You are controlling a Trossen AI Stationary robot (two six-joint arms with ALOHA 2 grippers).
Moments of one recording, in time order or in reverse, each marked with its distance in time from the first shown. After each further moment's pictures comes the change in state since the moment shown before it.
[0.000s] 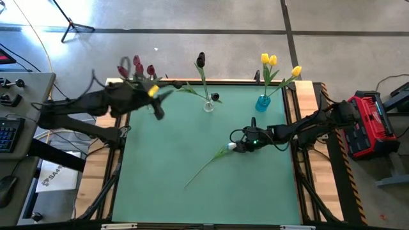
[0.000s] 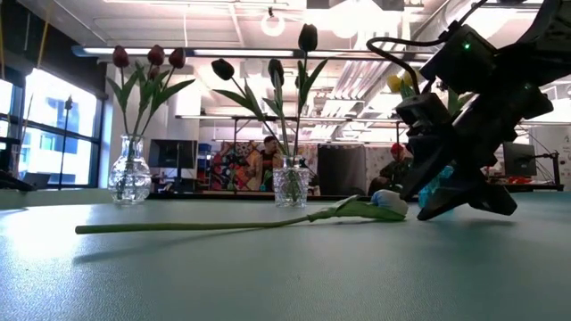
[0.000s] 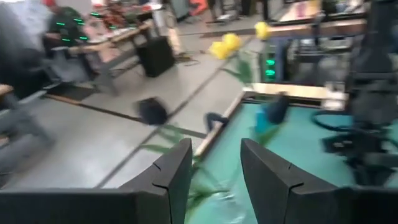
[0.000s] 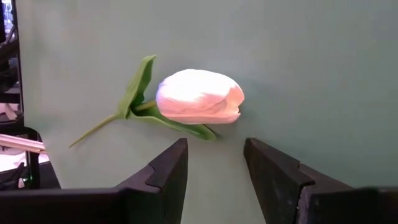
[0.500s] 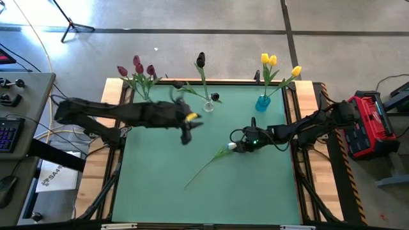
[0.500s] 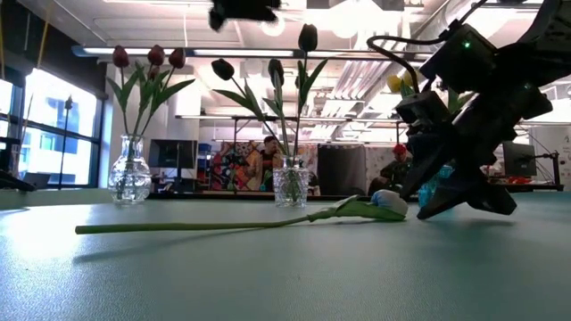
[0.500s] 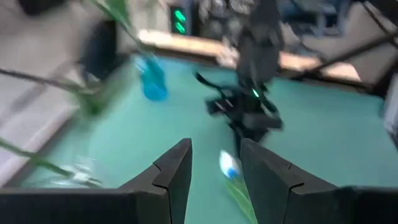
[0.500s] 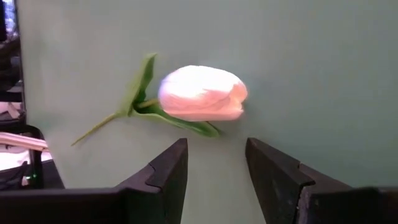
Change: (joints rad) left arm -0.079 0.351 -0.001 0.147 0.316 -0.263; right arm 0.000 0.000 0.000 0.010 -0.008 0.008
